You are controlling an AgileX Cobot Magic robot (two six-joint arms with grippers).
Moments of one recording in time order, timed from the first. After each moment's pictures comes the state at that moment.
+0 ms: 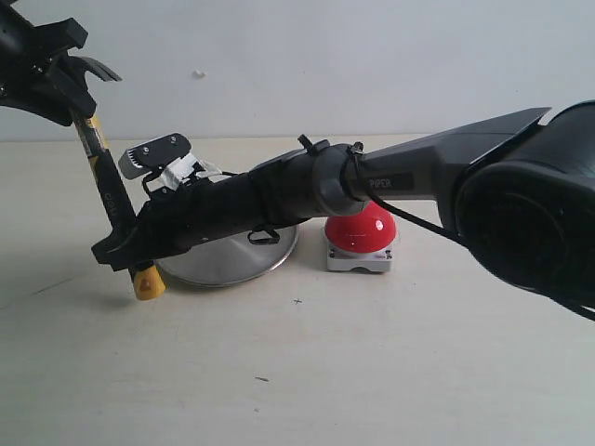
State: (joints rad) left arm -0.01 1.95 -1.81 -0.48 1.24 0.23; right arm 0.56 2.43 -1.72 1.63 0.59 -1.62
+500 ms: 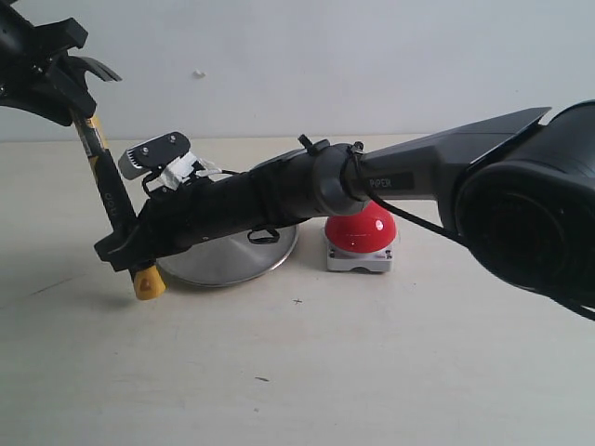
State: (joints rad) left arm -0.01 1.95 -1.81 -0.48 1.24 0.23; right arm 0.56 2.43 -1.72 1.64 0.58 -1.66
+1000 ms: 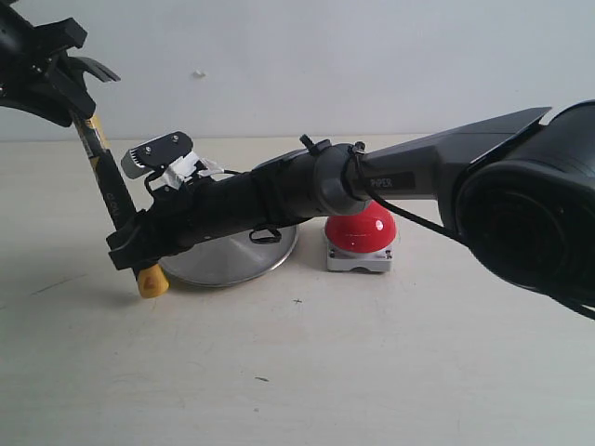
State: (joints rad) left arm -0.01 1.95 -1.81 -0.48 1.25 0.23; right arm 0.56 2.43 -1.72 1.64 0.57 -1.66
